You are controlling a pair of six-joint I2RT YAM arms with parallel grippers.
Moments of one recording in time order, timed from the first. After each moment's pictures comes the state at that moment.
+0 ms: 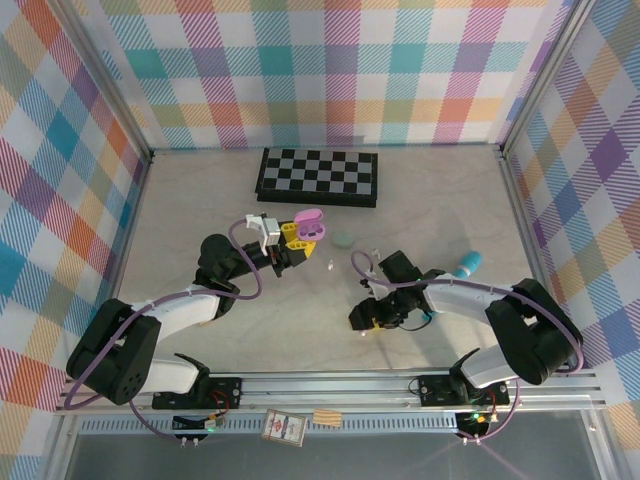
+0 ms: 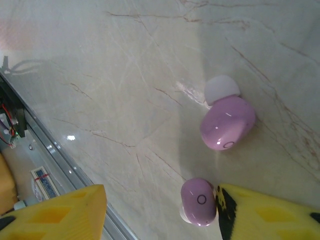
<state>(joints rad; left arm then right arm) -0.44 1.33 0.47 1.06 0.77 -0.16 0.63 1.43 0.57 -0.37 -0.66 0.40</state>
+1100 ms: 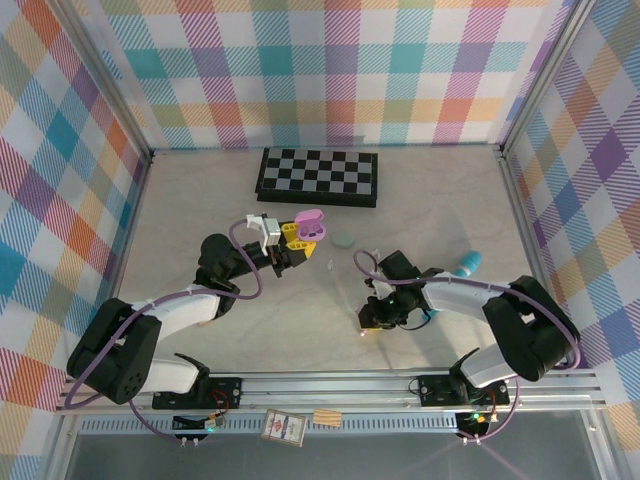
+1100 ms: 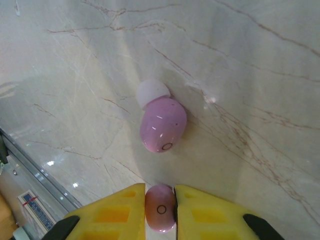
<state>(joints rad) -0.44 1.33 0.48 1.06 0.78 -0.16 0.63 1.44 0.58 -0.41 -0.56 0.51</state>
